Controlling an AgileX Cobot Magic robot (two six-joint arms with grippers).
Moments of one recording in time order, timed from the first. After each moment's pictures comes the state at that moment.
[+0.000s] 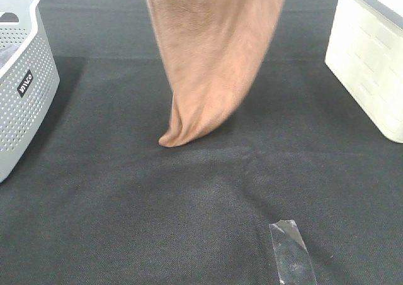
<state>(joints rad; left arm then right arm) -0.49 1.69 -2.02 0.27 0.52 0.46 0.34 1.79 -2.26 -0.03 0.89 -0.43</state>
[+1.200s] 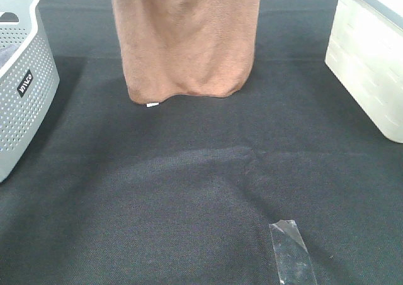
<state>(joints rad) -0.30 2.00 -2.04 0.25 -0.28 0.46 0.34 1.99 -2.27 -0.05 0.26 -0.35</state>
